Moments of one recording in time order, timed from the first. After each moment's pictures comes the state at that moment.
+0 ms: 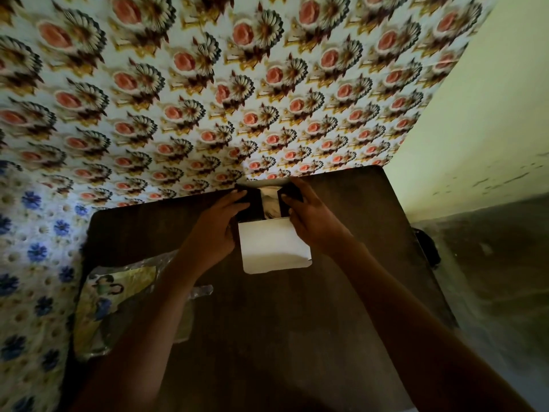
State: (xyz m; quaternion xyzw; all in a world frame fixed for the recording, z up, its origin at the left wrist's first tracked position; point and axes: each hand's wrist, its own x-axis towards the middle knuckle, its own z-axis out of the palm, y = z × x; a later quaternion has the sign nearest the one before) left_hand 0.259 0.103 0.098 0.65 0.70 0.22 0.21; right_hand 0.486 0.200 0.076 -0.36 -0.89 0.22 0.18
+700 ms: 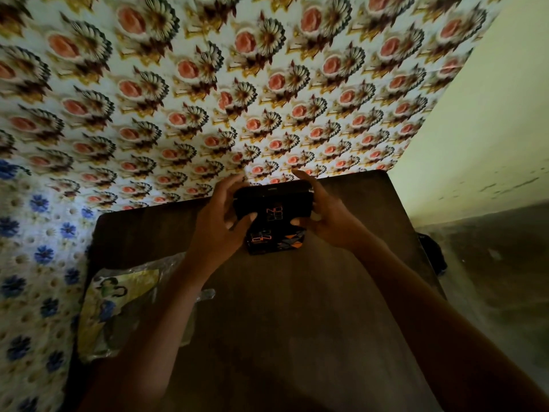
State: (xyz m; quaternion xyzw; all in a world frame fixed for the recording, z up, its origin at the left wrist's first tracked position) left_hand 0.283 0.104 0.128 0.54 0.63 0.46 0.30; right_hand 0.508 0.216 0.109 -0.34 -0.79 0.48 0.18
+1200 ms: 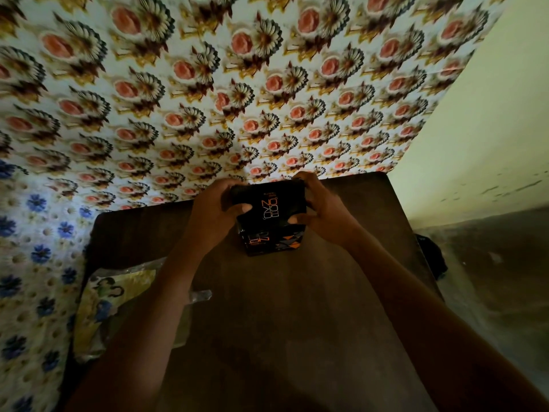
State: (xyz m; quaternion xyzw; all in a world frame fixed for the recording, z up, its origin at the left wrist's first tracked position) left_hand 0.266 0.138 0.126 0.52 0.72 0.36 0.27; right_hand 0.500 0.233 0.103 -0.39 -0.75 0.49 0.19
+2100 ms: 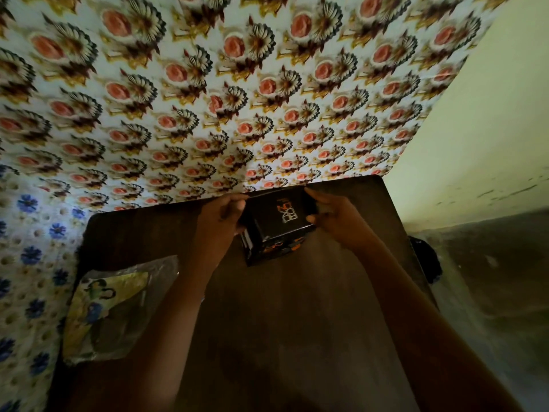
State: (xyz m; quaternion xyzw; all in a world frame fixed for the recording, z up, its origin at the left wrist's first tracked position) left_hand 0.295 0.133 0.105 0.36 0.68 0.49 0.41; right_hand 0.534 0.239 0.097 -0.46 -0.70 0.52 0.16
